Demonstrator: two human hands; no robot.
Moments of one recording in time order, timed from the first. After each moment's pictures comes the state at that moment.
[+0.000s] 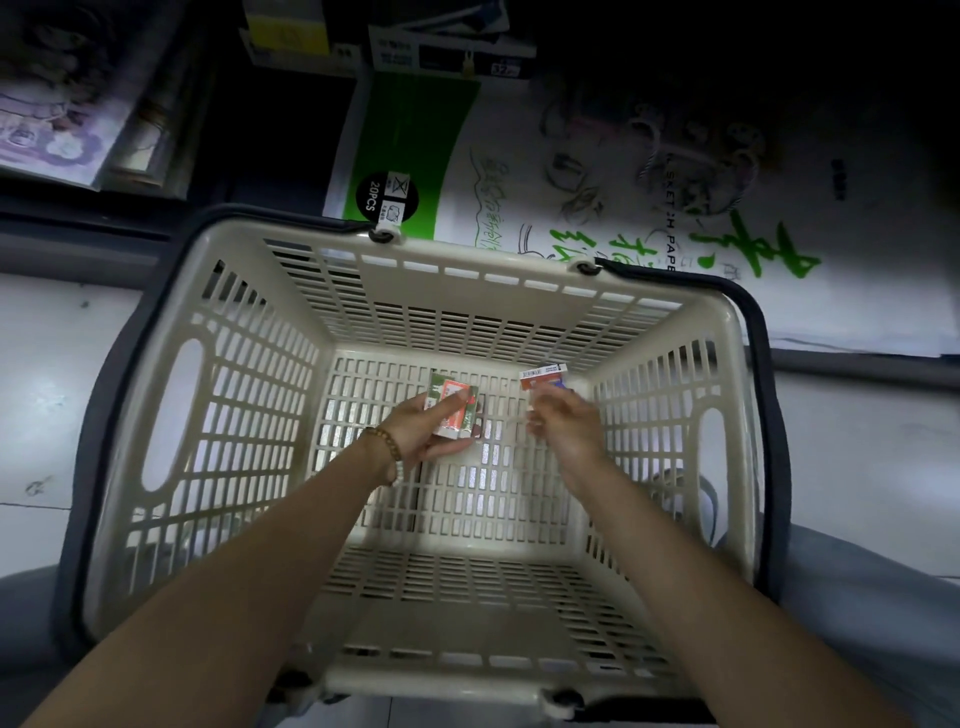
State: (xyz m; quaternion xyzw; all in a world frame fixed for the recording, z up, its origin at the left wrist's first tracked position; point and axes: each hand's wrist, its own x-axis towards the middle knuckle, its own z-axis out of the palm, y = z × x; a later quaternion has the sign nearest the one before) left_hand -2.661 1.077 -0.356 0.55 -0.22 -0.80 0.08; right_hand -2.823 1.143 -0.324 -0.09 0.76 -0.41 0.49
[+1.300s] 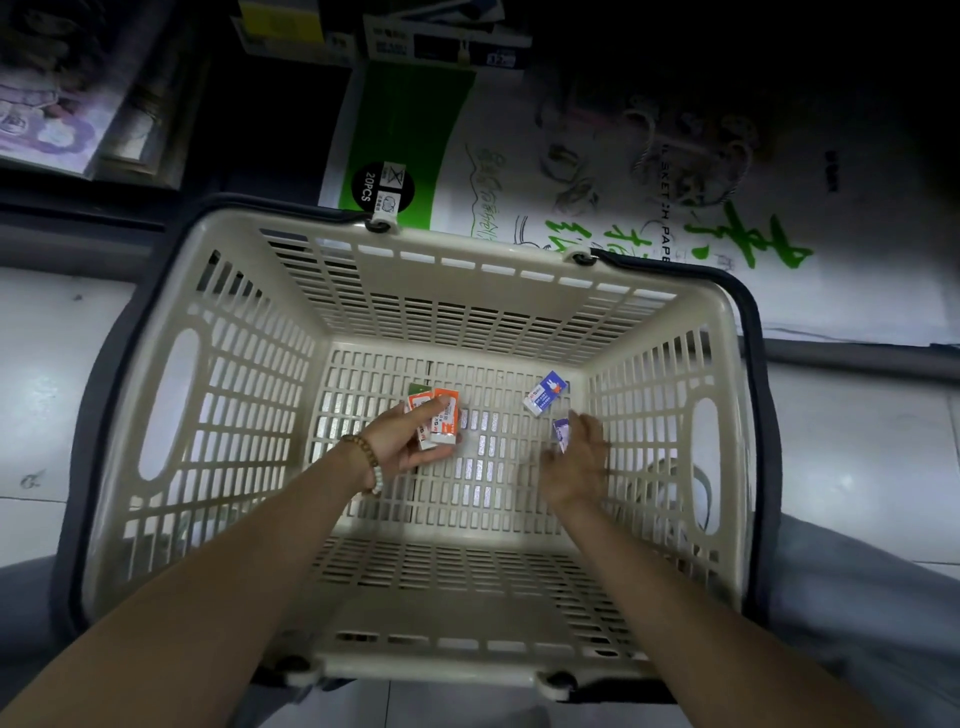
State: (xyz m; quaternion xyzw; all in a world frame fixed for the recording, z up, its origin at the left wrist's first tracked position) left_hand -2.640 1.085 -0.352 0.54 -0.18 -0.82 0.07; right_hand -2.817 1.193 -0.347 -0.29 0.90 -0.13 0.31
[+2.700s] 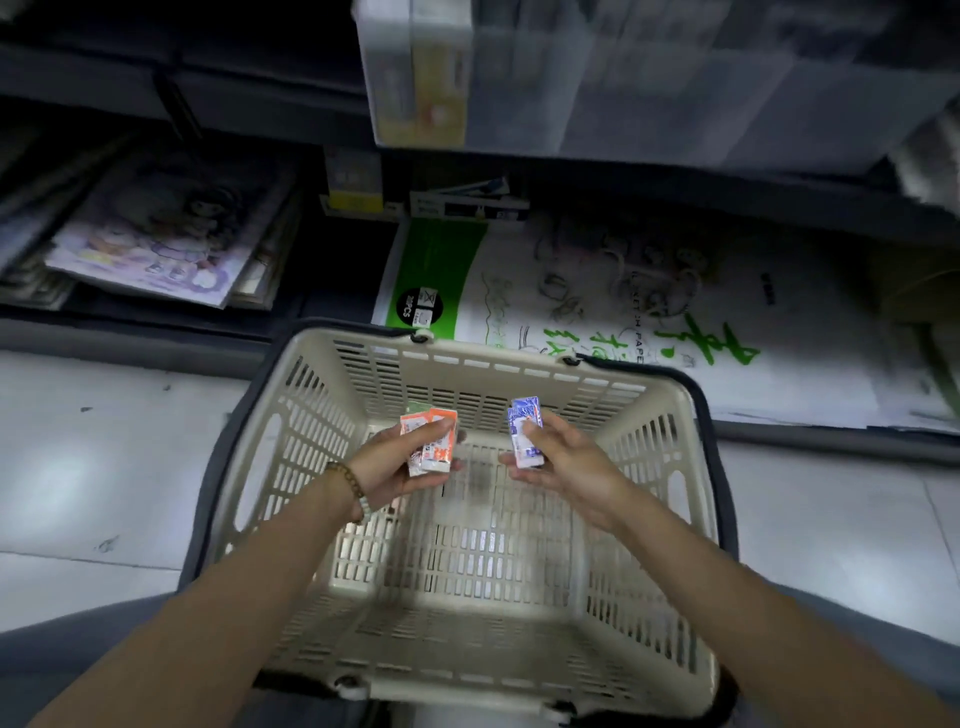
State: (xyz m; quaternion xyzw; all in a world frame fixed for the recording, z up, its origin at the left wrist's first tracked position) left_hand -2.621 1.054 -0.239 0.49 -0.29 -0.81 0.14; right_hand -2.818 1.130 -0.218 -0.19 0.63 -0.42 0.62
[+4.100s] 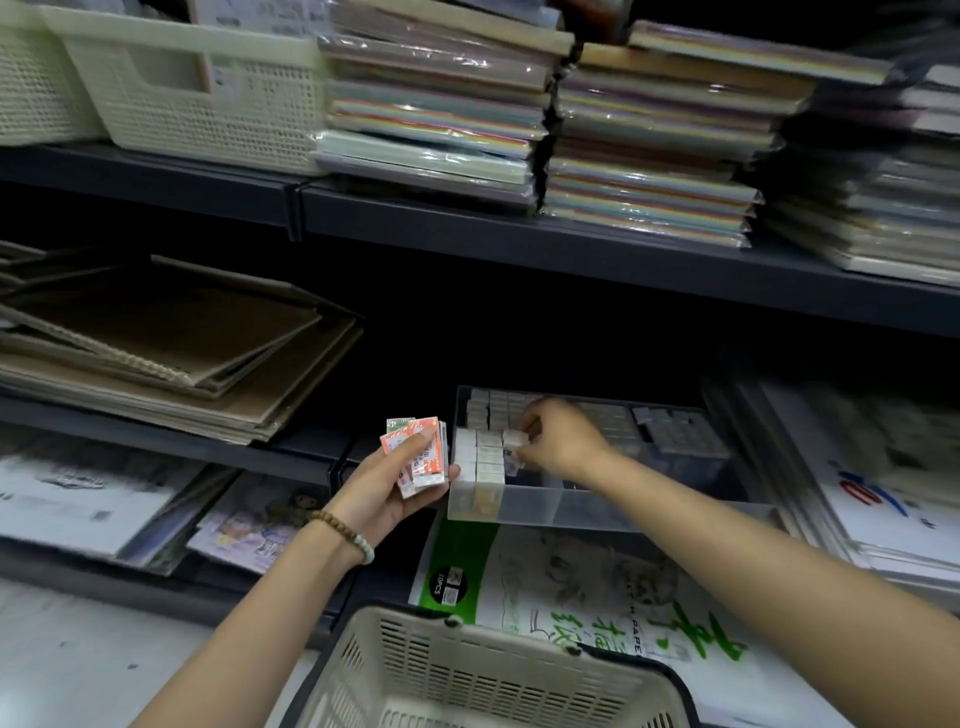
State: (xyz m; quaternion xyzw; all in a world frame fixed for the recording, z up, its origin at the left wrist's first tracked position) left_hand -2.610 0.941 0.035 0.36 -0.32 -0.76 0.43; right_hand -2.816 0.944 0.071 -0.66 0.73 -0.17 0.13
